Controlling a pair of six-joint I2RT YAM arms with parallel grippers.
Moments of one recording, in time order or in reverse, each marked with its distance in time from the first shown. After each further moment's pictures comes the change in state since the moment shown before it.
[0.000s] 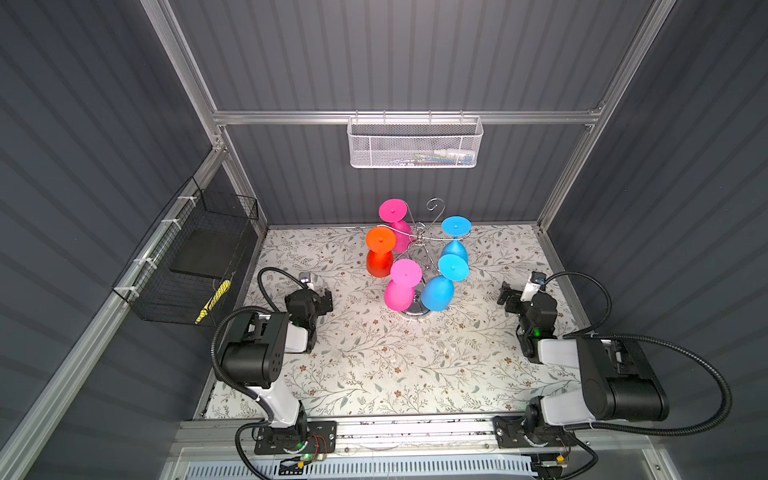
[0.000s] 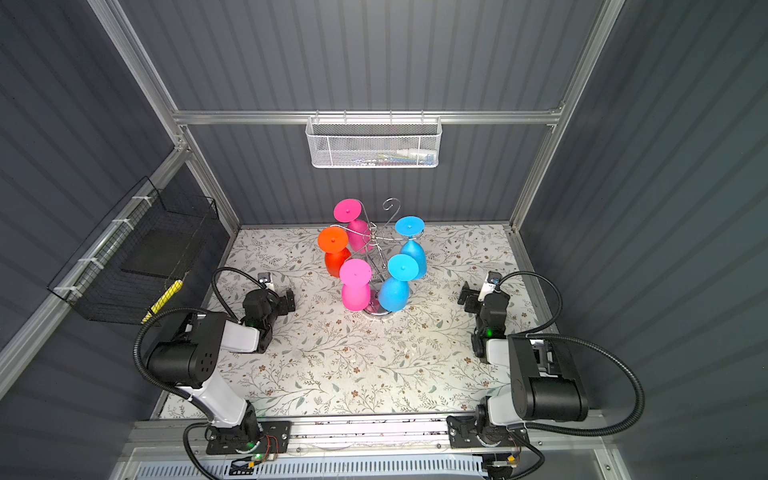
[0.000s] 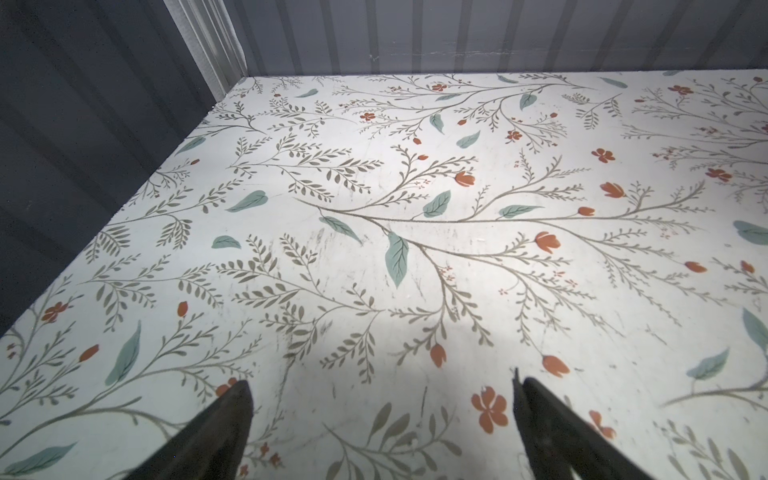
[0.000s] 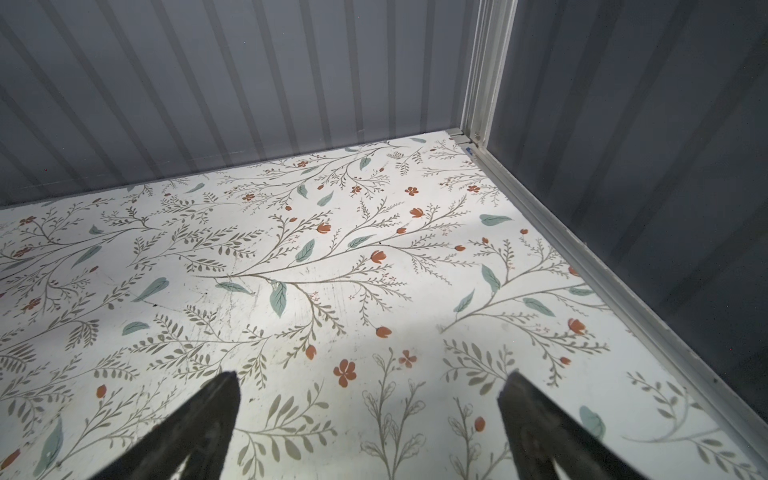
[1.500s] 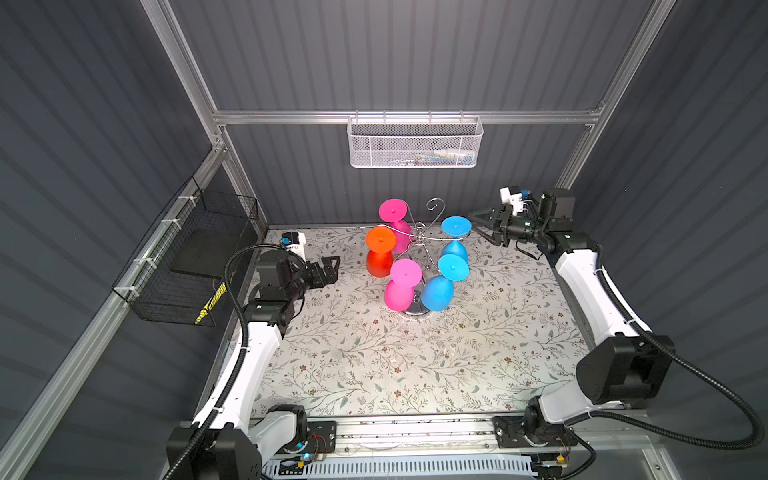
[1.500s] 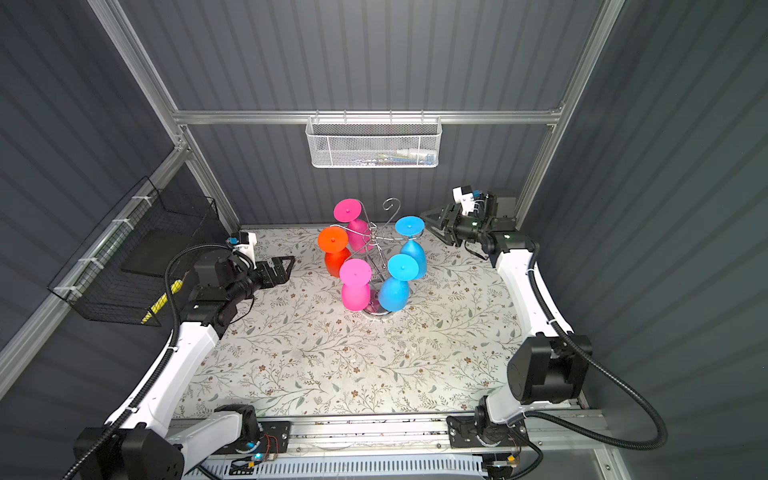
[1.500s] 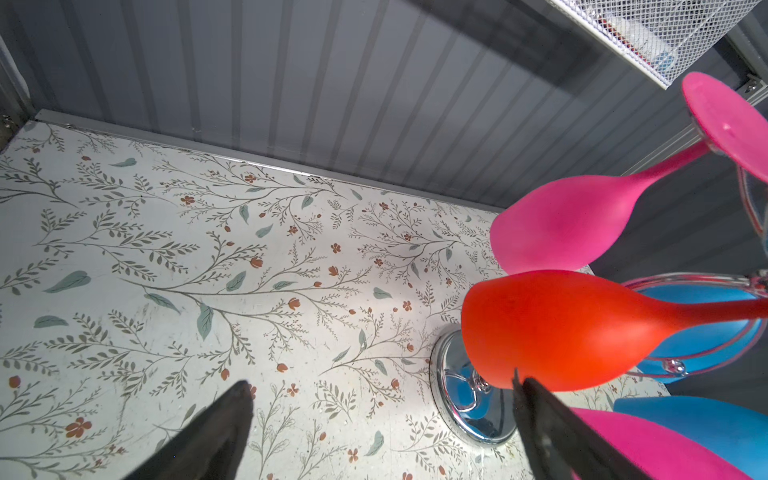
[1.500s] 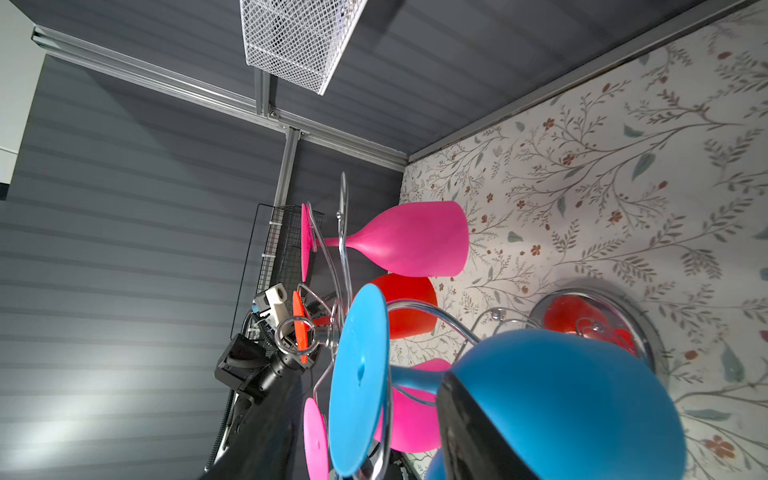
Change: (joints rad) left arm 0.000 -0.580 0.456 -0.984 0.494 -0.291; right arm 0.087 0.145 1.232 -1.239 -1.080 0.761
